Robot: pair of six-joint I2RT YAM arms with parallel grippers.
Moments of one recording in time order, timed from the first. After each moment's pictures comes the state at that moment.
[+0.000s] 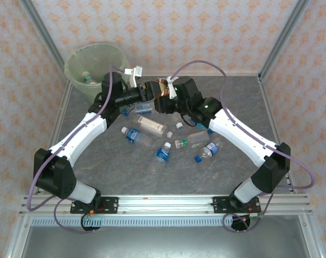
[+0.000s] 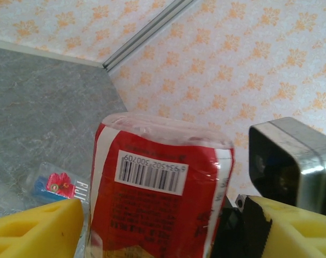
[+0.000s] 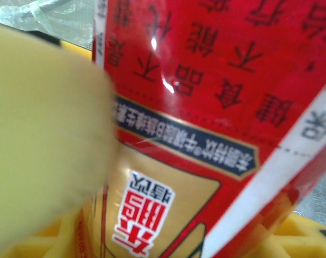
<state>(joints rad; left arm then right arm) -0.33 1.46 1.22 0.07 0.69 -0.80 0.74 1.55 1.53 -0.57 -0.03 0.33</state>
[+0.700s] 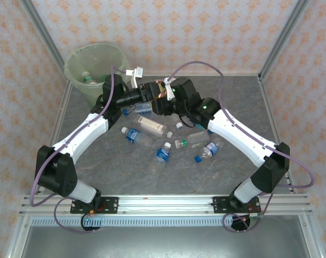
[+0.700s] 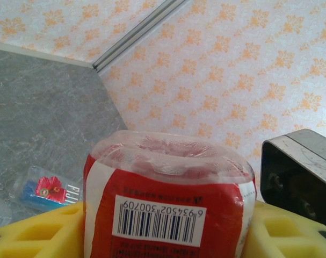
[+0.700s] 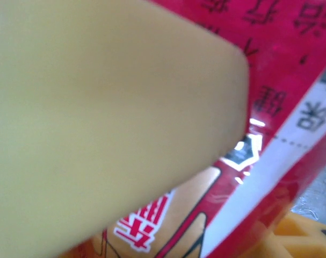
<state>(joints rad) -0.33 1.48 1.17 0.19 0.72 -0.85 0.76 1.55 1.54 -0.58 -0.04 0.33</state>
